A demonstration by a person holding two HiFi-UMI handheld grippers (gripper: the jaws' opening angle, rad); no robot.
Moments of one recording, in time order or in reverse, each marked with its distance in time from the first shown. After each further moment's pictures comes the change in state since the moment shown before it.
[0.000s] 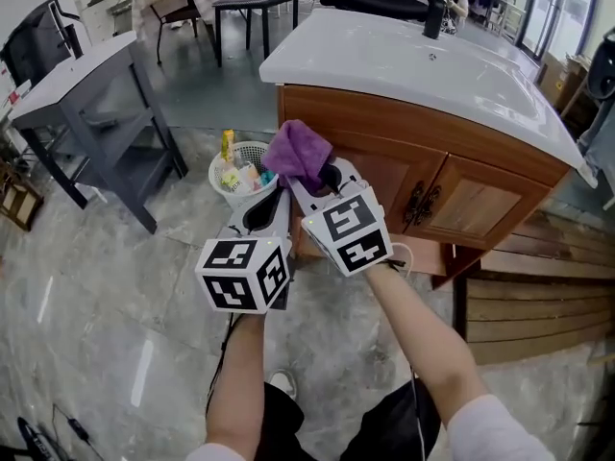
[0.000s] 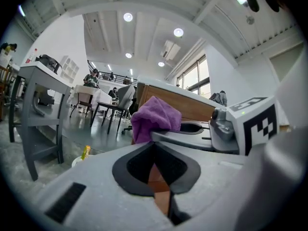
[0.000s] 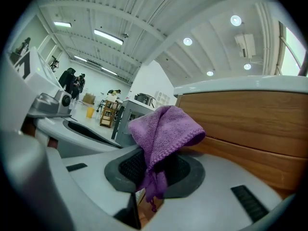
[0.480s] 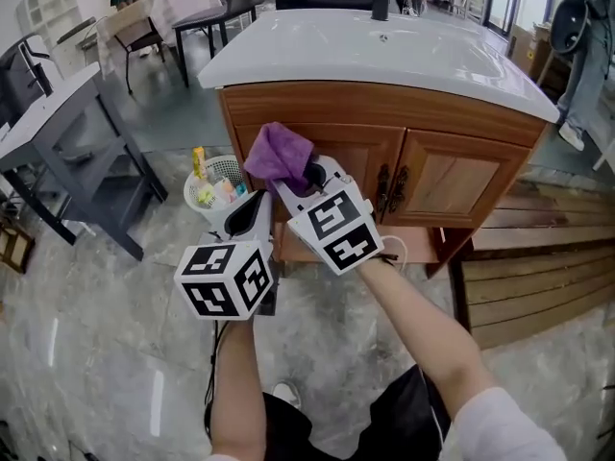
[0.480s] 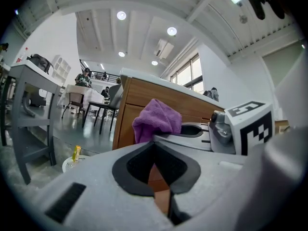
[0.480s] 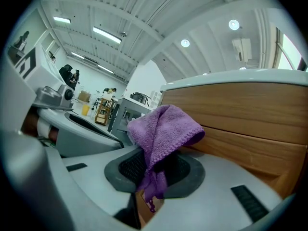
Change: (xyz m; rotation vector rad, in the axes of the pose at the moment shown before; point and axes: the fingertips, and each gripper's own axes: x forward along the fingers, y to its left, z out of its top) left arm 0.019 -0.035 -0.012 0.041 0.013 -0.067; right arm -0.030 -0.031 -0.025 -0.017 -0.002 -0.061
